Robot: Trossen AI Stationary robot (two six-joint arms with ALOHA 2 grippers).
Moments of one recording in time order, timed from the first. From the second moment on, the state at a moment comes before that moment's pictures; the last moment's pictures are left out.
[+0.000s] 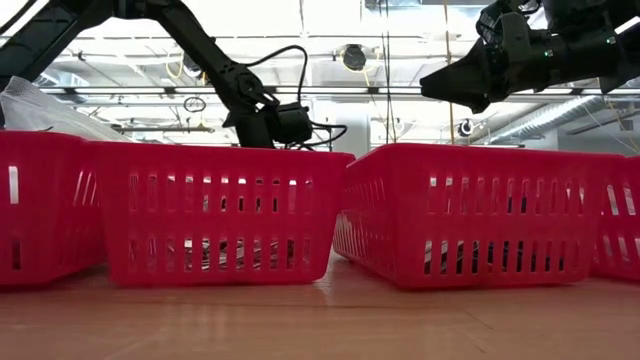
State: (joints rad) left arm 0.53 2.05 1.34 -0.53 0.08 0.39; right arm 0.01 0.94 0.27 0.60 0.23 0.01
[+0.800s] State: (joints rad) left arm 0.30 1.69 1.33 -0.64 0.02 0.36; right arm 0.01 0.94 0.27 0.60 0.23 0.01
